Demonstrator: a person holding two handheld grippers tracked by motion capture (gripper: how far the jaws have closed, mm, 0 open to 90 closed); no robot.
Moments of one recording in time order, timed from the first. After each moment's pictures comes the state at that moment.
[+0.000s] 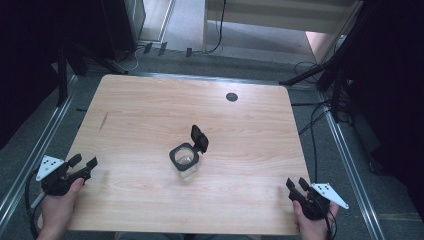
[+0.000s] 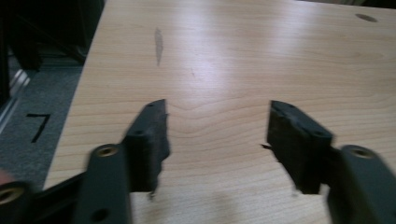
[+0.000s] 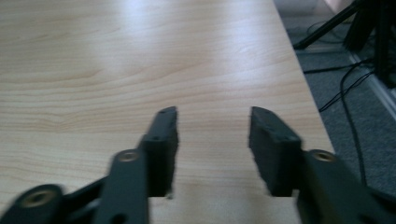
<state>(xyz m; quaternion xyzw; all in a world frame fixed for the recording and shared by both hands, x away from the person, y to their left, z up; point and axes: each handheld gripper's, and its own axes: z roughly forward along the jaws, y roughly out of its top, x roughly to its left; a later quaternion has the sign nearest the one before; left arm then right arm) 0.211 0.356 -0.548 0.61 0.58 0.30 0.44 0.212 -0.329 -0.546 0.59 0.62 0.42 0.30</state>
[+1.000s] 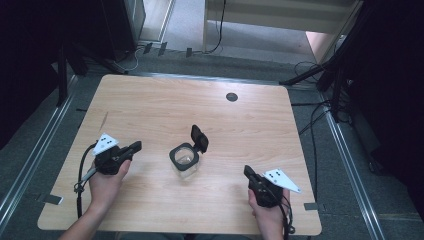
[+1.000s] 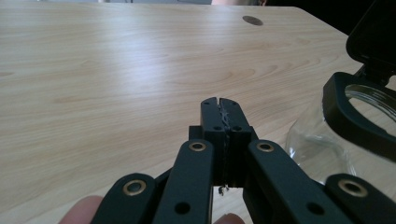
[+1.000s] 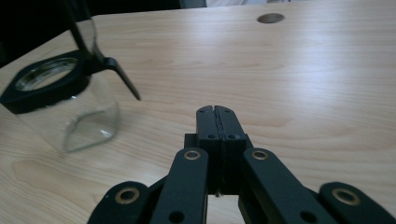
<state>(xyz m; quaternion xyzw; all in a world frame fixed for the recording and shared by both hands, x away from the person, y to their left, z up) 0.273 0.234 -0.507 0.68 0.50 0.21 0.49 0.226 -0.194 -0.511 0.50 0.67 0.50 0.23</state>
